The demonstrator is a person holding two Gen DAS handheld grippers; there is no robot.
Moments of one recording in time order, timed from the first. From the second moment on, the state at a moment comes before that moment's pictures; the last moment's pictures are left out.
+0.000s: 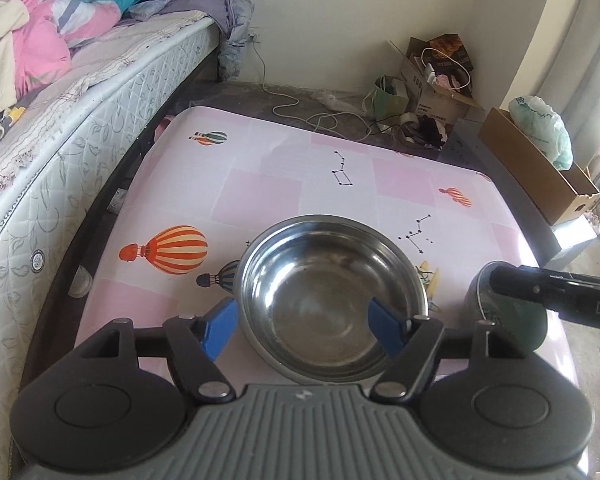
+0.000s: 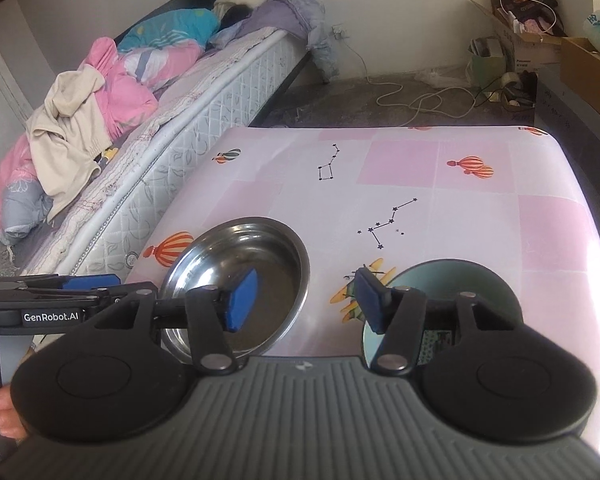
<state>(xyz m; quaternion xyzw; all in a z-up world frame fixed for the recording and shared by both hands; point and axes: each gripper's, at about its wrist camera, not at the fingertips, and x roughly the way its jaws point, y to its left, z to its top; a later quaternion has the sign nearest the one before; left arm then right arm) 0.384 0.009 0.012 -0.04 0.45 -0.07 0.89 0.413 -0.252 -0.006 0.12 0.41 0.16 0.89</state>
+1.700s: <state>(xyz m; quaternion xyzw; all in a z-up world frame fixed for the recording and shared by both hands) 0.405 -0.172 -0.037 0.01 0.50 -0.13 0.86 0.404 -0.382 -0.078 0.22 0.43 0.07 0.87</state>
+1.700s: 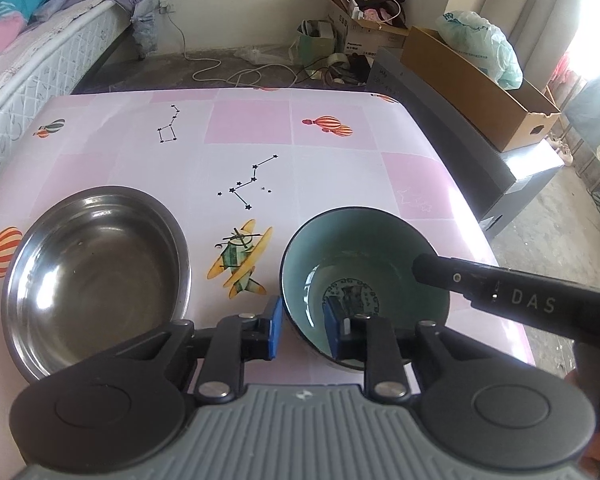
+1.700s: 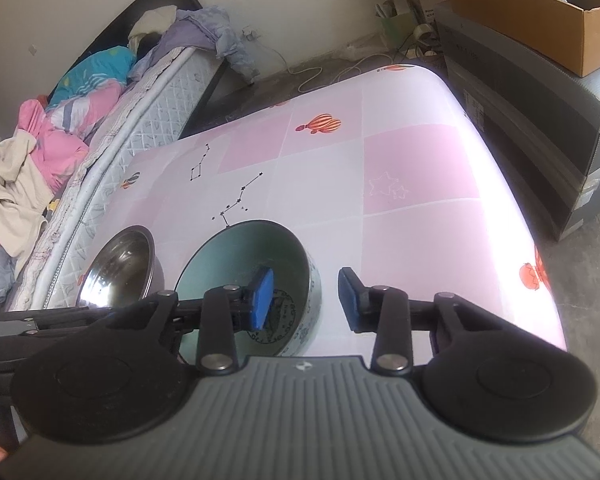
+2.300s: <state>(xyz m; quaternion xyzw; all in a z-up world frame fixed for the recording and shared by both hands) 0.410 -0.163 -0.045 -0.02 0.52 -0.13 0.85 0.412 -0.378 -0.093 0.21 0.45 0.07 0.87</state>
